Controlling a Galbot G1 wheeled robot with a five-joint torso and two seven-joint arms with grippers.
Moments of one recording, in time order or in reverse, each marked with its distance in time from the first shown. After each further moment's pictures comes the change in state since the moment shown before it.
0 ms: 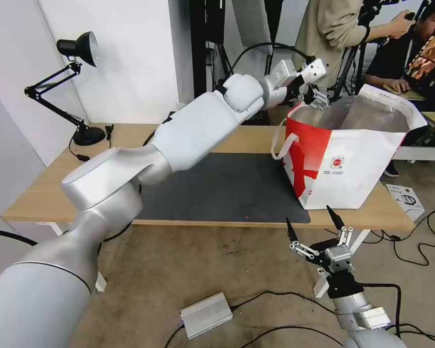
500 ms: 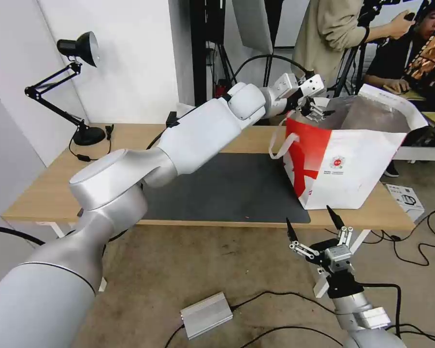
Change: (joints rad) left arm -0.010 -0.075 0.074 0.108 0.082 0.072 0.039; right arm 0.000 0.000 0.000 0.000 0.000 0.000 0.000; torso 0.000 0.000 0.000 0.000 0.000
